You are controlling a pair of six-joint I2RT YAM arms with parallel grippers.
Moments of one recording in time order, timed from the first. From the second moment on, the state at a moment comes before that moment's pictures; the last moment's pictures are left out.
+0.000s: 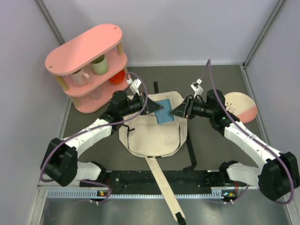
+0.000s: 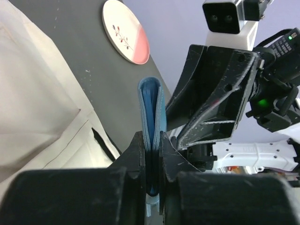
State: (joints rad) left arm -0.54 1.31 0.79 0.41 0.59 -0.89; right arm 0.44 1.13 0.77 0.04 -0.66 0.75
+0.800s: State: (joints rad) left arm -0.54 1.13 0.66 0.50 0.40 -0.94; right arm 0.53 1.06 0.51 0.45 -0.61 1.06
